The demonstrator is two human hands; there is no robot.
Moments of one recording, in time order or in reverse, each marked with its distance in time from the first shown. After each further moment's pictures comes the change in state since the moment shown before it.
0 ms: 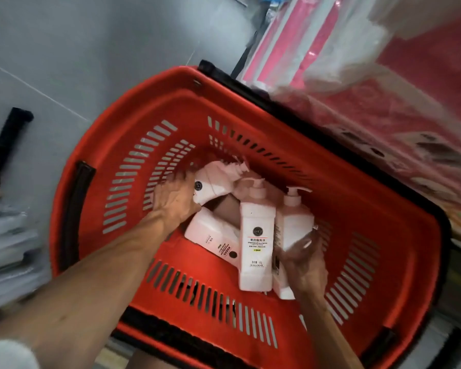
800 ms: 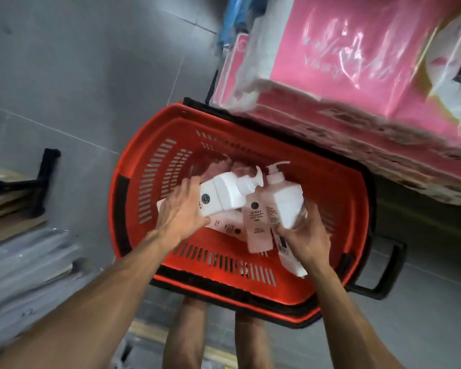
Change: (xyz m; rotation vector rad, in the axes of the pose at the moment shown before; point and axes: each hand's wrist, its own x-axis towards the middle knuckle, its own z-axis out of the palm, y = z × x) left_hand -0.129 0.026 -0.128 -0.250 -0.017 0.151; right_hand -0.098 -0.053 -0.110 0.112 0.026 -0.061
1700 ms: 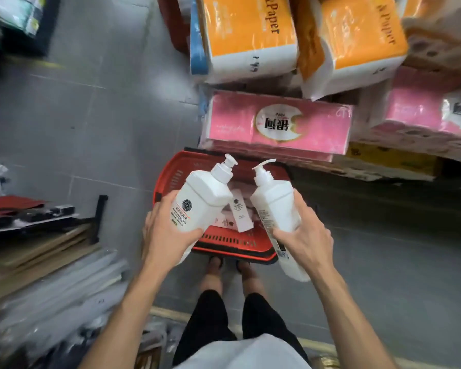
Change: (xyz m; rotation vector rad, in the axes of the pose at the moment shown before) left_hand -0.305 0.142 -0.233 -0.390 0.283 -0.064; right_hand -0.284 -0.059 -0.257 0.010 0.074 -0.183
